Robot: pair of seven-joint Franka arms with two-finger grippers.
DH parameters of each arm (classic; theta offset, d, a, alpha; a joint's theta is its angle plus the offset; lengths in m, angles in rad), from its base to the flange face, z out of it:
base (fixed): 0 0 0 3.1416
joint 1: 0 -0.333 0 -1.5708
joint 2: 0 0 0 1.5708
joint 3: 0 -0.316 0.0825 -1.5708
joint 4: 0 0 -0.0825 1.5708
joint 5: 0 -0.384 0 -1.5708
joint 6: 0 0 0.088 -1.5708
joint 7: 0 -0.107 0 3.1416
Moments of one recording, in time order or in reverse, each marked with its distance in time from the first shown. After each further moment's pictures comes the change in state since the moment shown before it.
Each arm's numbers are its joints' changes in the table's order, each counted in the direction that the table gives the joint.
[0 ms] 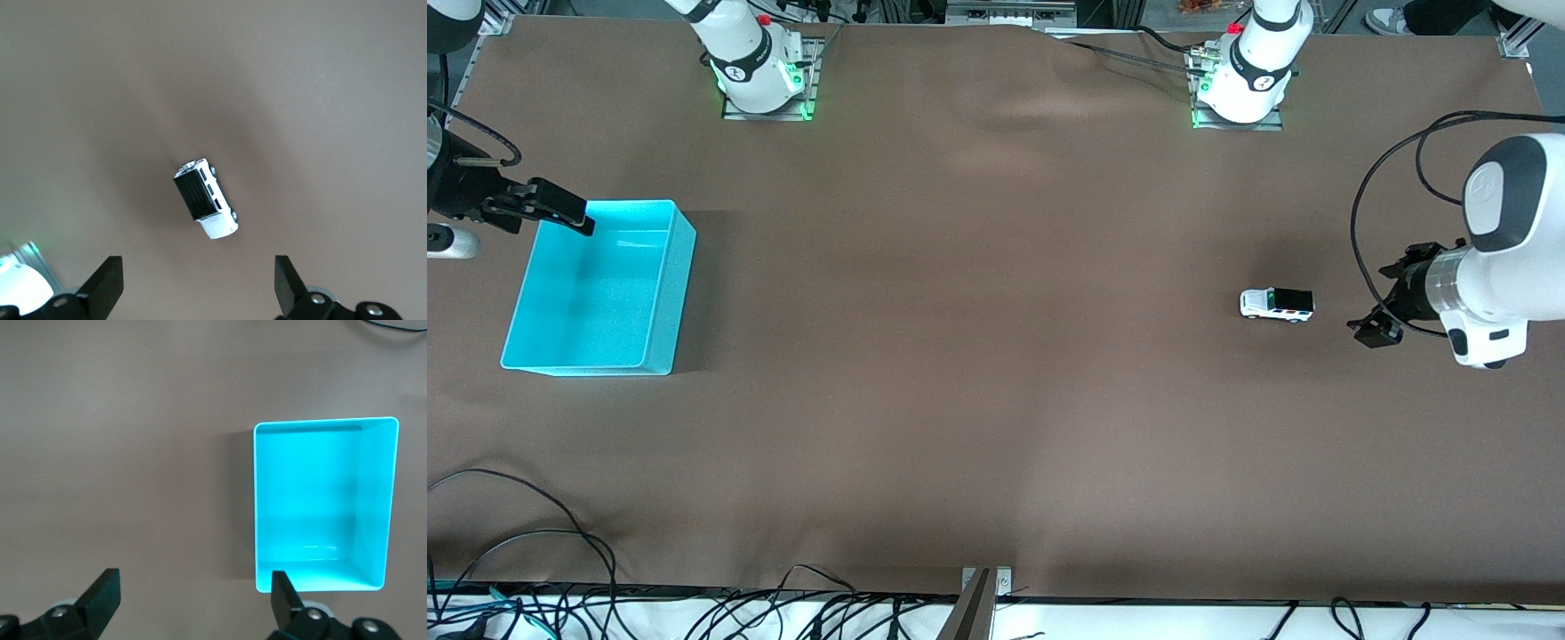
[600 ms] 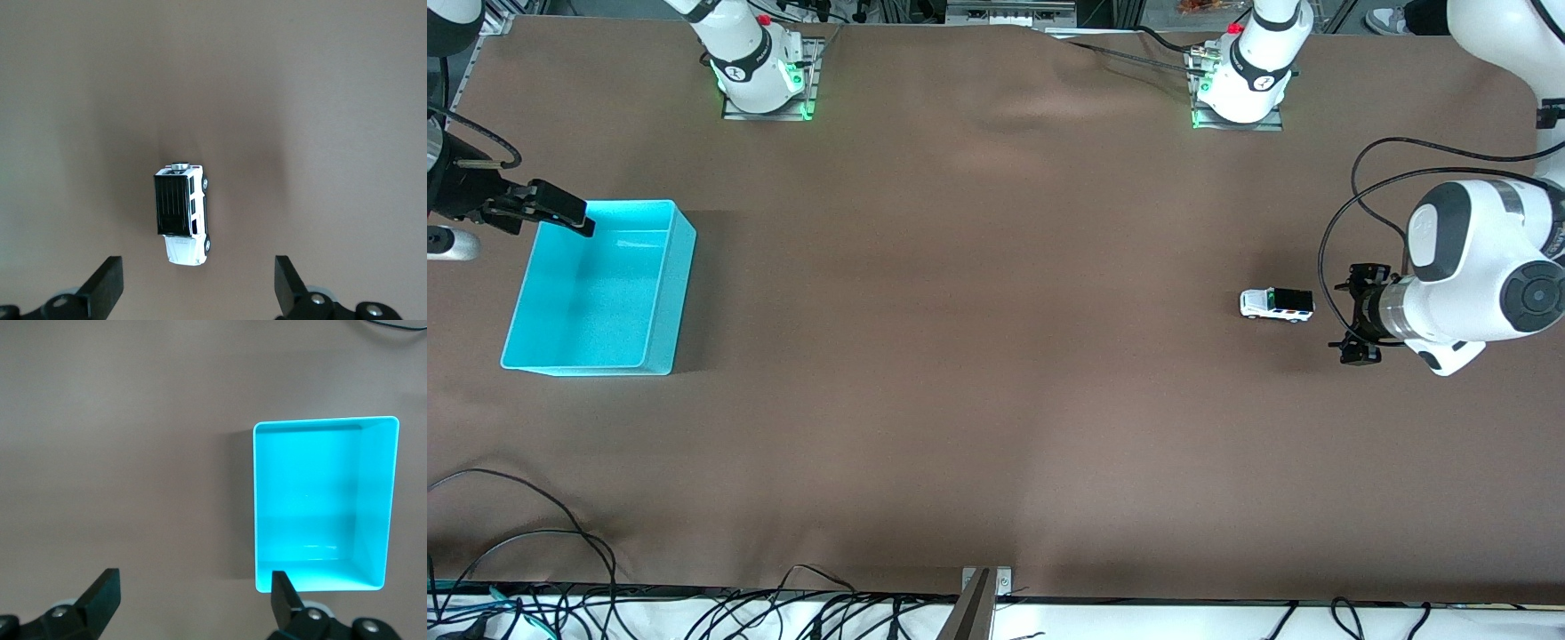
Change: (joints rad) left arm -0.001 -0.043 -0.001 -0.163 0.000 0.210 0.374; right arm 0.000 -0.003 0.001 0.000 0.000 0.000 0.000
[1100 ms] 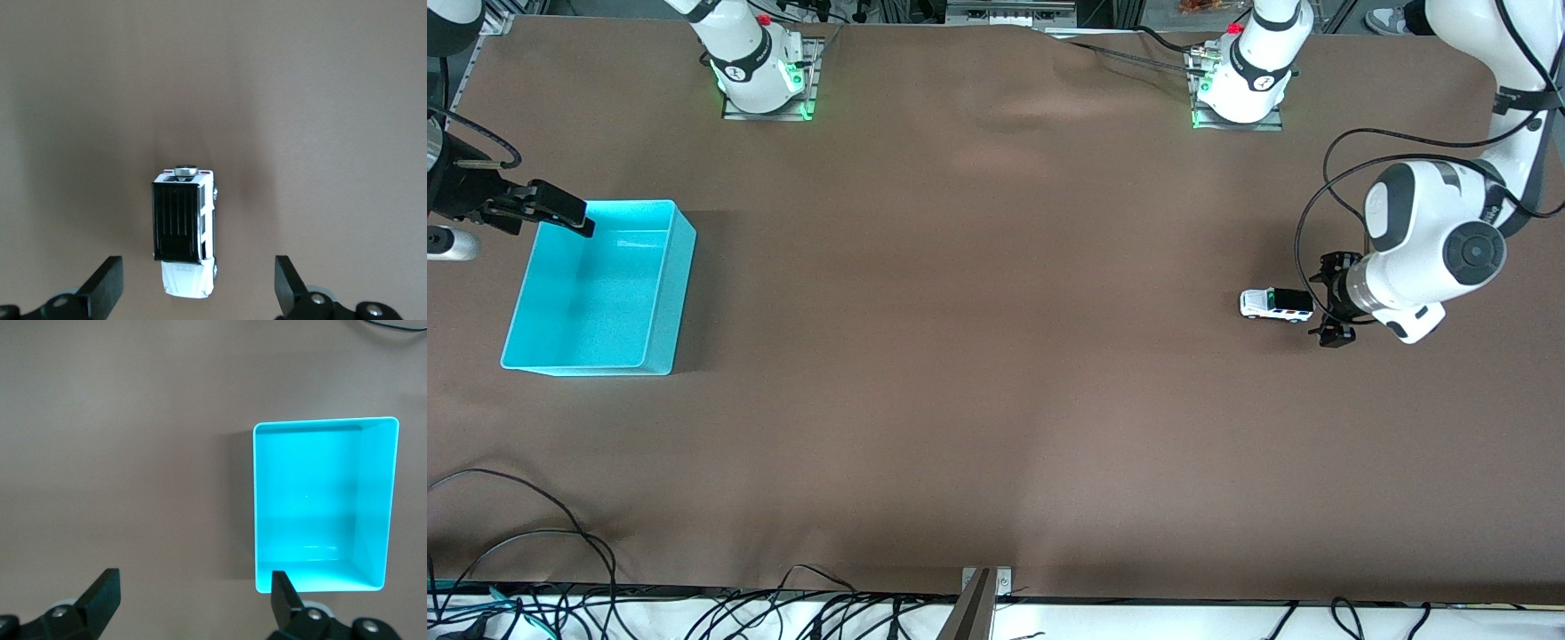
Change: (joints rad) left arm -0.004 0.113 0.000 -0.355 0.000 0.356 0.030; right arm 0.000 0.000 0.000 0.000 0.000 0.002 0.000
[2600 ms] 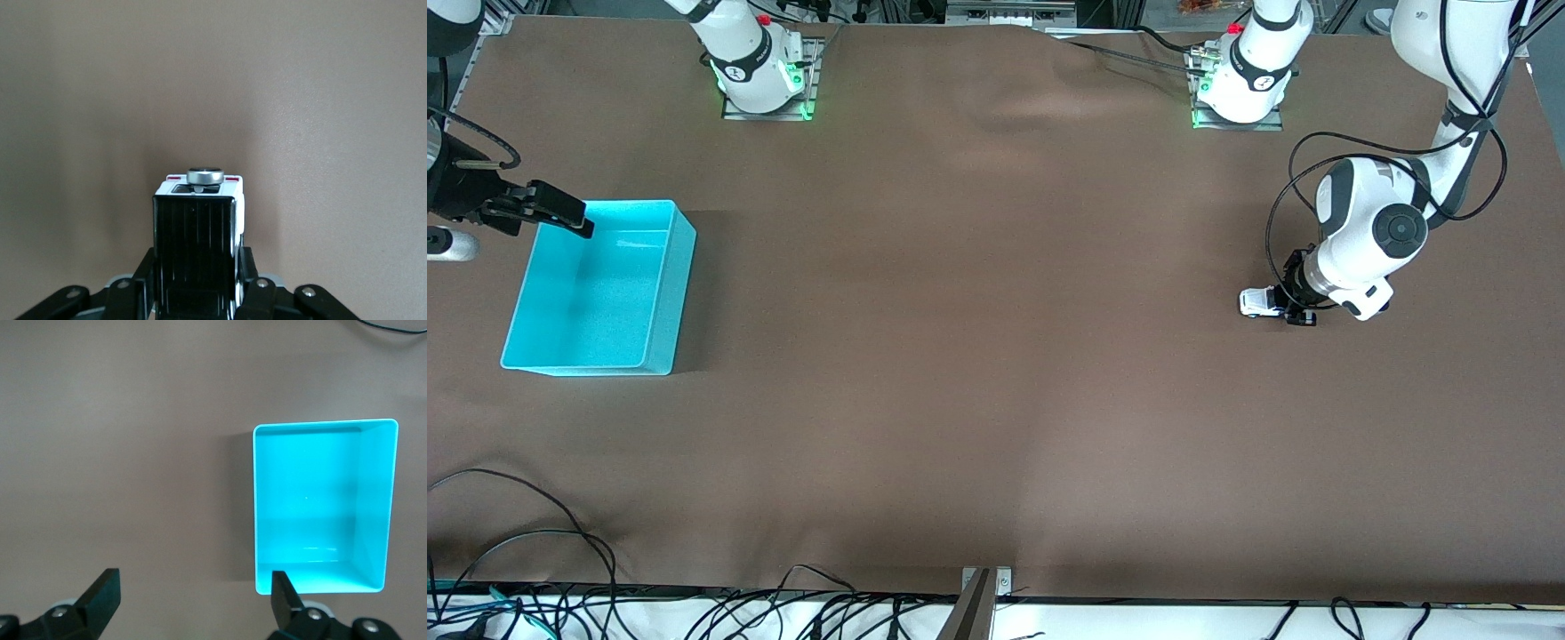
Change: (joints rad) left arm 0.009 -0.048 0.004 -0.200 -0.049 0.307 0.098; right arm 0.000 -0.002 0.000 0.003 0.000 0.003 0.000
